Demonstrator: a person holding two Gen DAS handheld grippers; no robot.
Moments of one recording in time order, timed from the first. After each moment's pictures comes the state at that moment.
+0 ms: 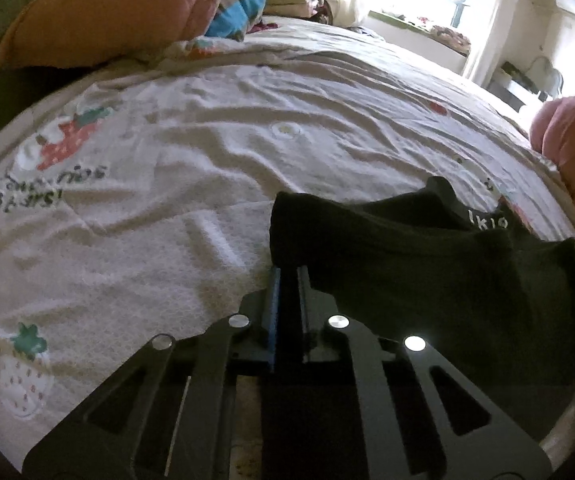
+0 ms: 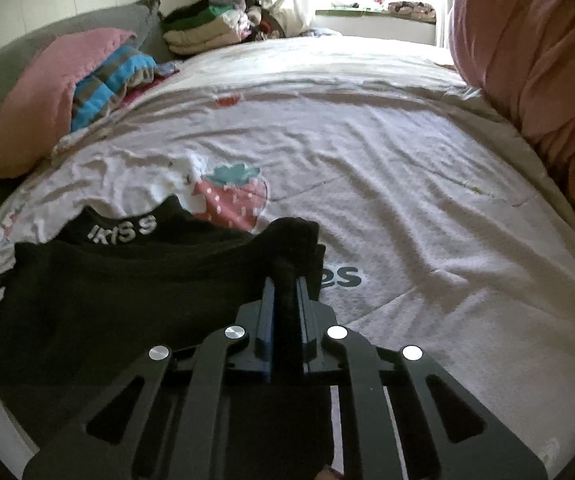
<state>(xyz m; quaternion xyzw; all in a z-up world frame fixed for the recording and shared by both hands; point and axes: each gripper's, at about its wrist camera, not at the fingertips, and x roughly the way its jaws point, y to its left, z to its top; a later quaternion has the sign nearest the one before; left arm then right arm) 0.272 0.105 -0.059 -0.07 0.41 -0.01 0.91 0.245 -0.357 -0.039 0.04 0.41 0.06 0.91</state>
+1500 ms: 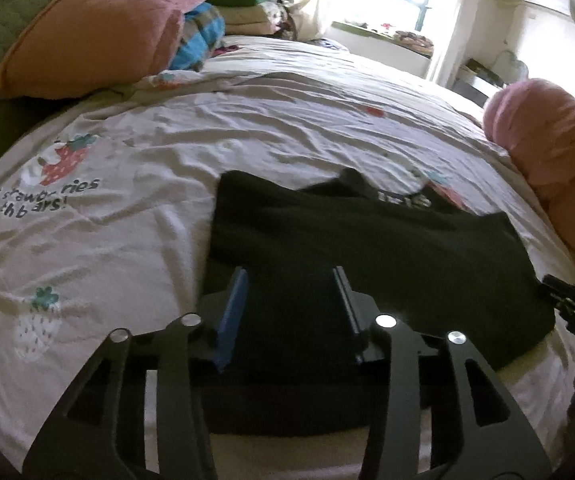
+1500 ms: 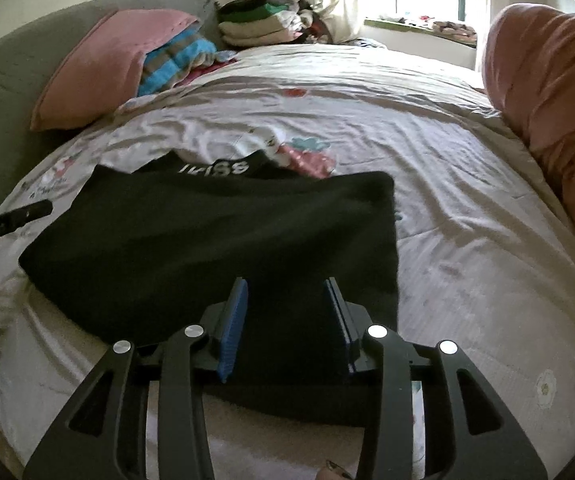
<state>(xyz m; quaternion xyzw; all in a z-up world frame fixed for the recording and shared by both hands) 0.203 0.058 -0.017 -0.06 0.39 -0.07 0.92 0.151 -0.319 -0.023 -0.01 0.41 0.13 0.90</state>
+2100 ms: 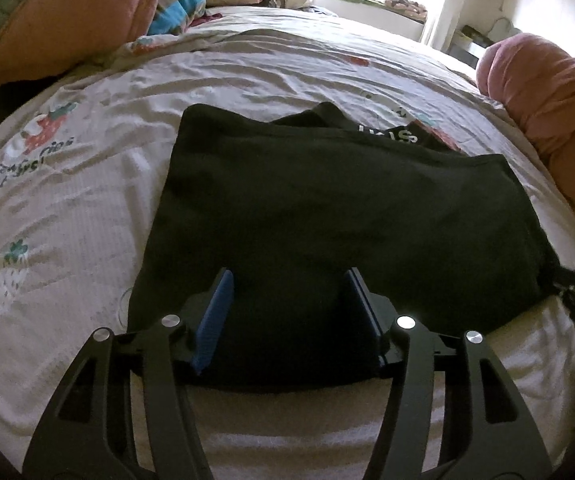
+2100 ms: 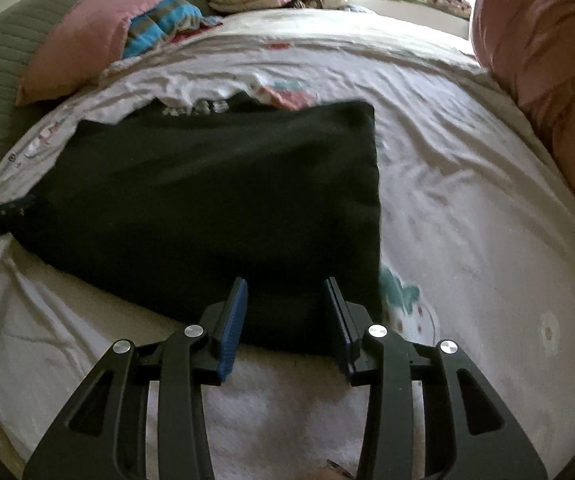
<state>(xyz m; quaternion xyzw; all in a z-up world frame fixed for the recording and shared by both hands) 0.188 0.033 -0.052 -0.04 0.44 -0.08 0.90 0.127 -0.338 -0.057 -0.02 0.47 0.10 0.88</state>
